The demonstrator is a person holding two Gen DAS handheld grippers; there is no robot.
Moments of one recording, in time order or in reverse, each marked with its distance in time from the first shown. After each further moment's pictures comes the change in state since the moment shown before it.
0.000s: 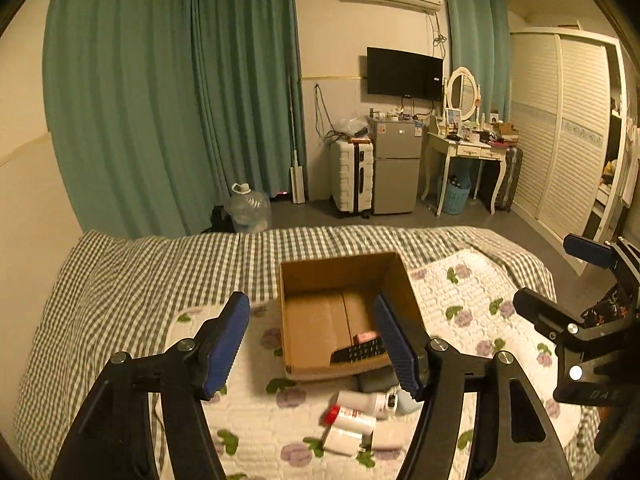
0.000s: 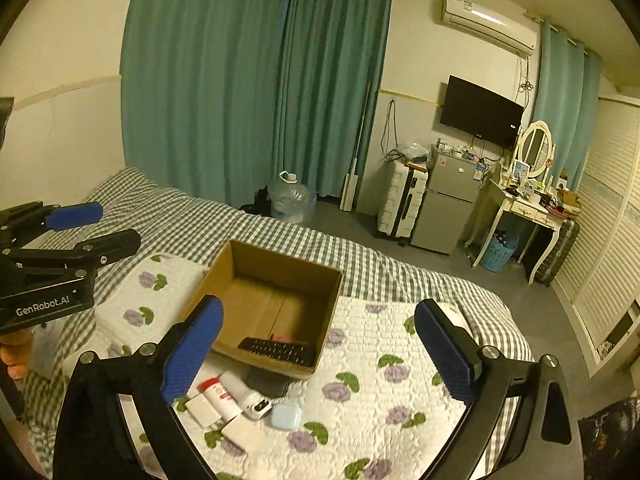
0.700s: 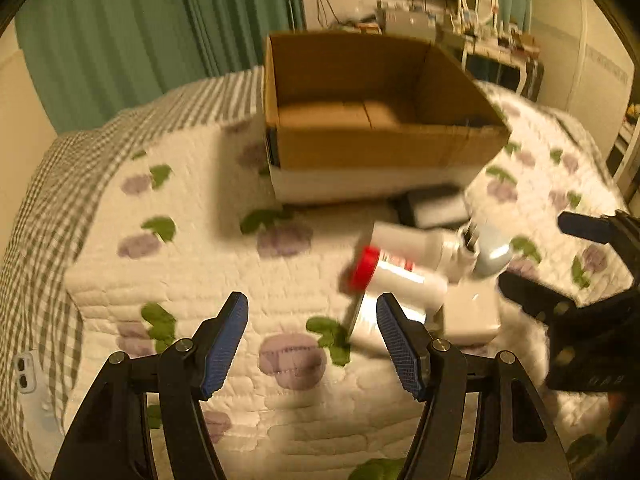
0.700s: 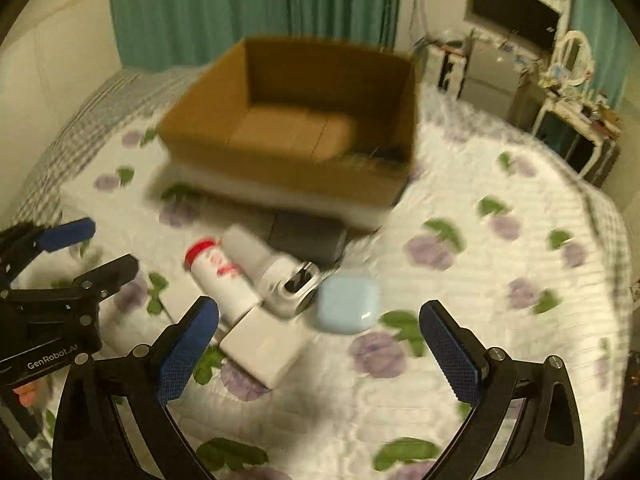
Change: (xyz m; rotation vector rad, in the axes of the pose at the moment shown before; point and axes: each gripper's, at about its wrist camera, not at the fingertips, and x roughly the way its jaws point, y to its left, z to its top) left arm 0.136 -0.005 -0.196 0.043 0.352 0.046; right arm 0.157 0.053 -0.178 0.041 0.374 0.129
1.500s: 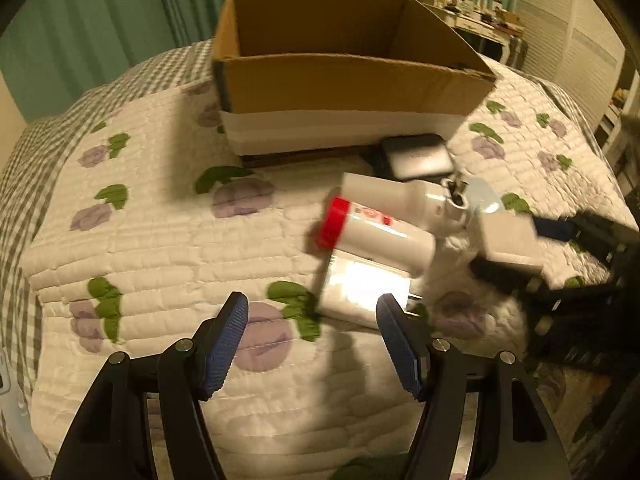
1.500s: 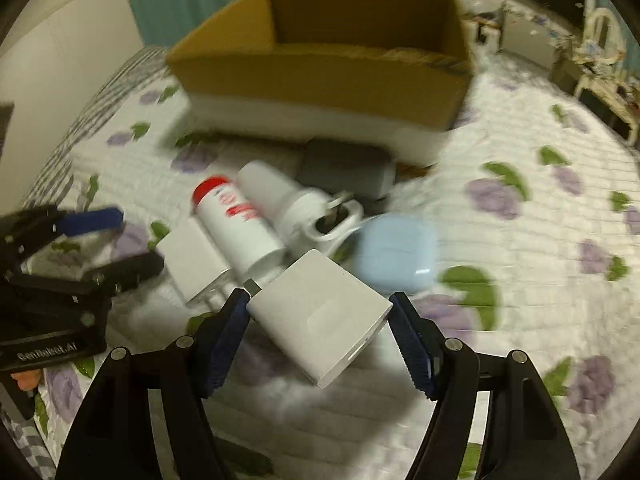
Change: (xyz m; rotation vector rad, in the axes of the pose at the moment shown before) left arm 0.023 -0.016 -0.010 0.034 0.095 -0.096; right arm 0.034 -0.008 -0.032 0.014 0.048 0.112
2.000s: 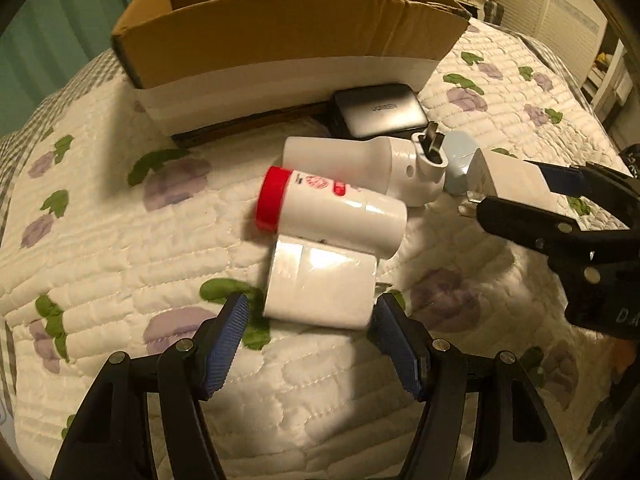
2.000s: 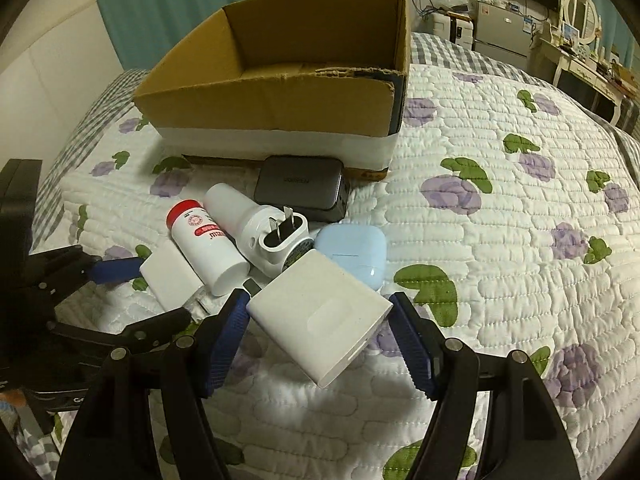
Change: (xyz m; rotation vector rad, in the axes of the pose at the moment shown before) left arm 0.032 -0.024 0.003 0.099 0.096 -0.054; right arm -0.006 -0.025 0.002 0.078 -0.006 -0.003
